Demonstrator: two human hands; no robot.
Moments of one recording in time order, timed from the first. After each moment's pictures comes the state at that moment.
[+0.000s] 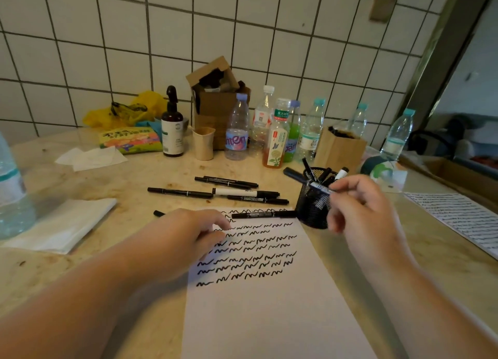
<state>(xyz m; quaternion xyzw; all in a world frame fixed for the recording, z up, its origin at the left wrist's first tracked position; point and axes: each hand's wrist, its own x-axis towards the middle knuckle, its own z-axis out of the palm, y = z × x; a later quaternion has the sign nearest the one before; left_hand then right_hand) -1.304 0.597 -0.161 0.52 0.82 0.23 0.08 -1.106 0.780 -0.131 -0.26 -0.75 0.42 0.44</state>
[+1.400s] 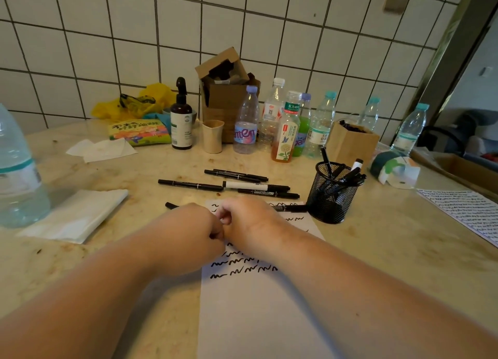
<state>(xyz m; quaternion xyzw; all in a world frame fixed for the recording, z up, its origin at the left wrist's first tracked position) -1.302 0.594 -0.153 0.48 0.86 0.14 0.10 -1.225 0.718 -0.156 -0.17 -0.97 0.17 0.06</state>
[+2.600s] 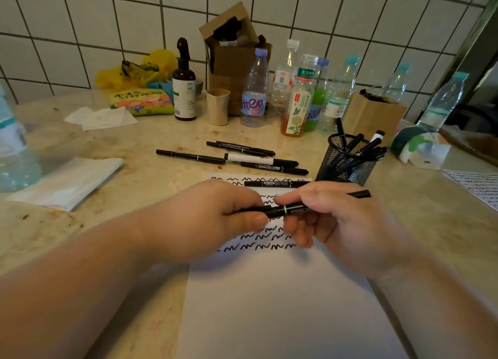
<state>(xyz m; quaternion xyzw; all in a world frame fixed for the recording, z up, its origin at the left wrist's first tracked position) -1.277 0.610 -0.154 0.56 0.75 0.29 0.17 -1.126 0.770 -0.162 -0.06 -0.69 0.70 0.17</state>
